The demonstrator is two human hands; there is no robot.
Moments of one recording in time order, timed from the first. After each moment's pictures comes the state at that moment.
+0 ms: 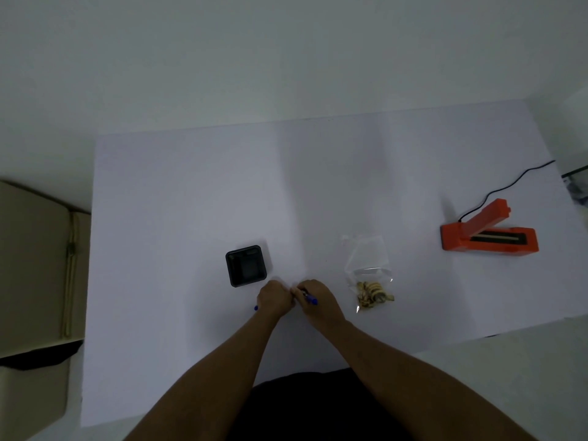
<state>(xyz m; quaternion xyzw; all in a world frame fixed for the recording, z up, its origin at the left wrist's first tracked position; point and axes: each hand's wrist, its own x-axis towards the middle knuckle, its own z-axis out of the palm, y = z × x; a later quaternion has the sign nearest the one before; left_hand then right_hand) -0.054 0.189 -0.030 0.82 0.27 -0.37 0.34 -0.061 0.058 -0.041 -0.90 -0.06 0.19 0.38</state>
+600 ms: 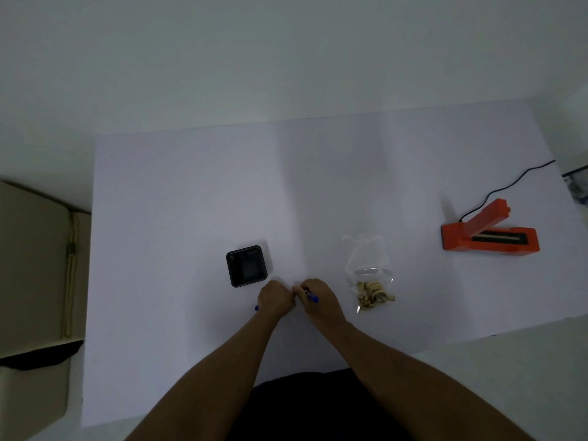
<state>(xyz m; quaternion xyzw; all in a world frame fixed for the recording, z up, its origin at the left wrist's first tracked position) -0.055 0.189 -0.031 0.81 0.29 -0.36 0.35 -0.061 0.059 -0.034 -0.90 -0.02 0.18 0.39</state>
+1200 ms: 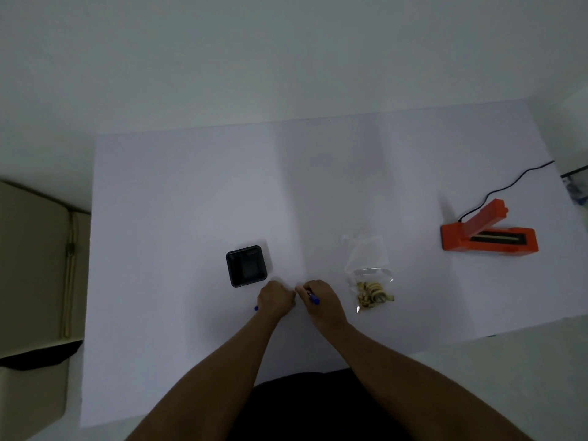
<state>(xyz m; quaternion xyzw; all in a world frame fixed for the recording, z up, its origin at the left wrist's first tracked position) -0.056 0.189 -0.029 0.81 0.30 -0.35 0.37 -0.066 0.054 -0.025 -0.93 -0.07 0.13 0.35</state>
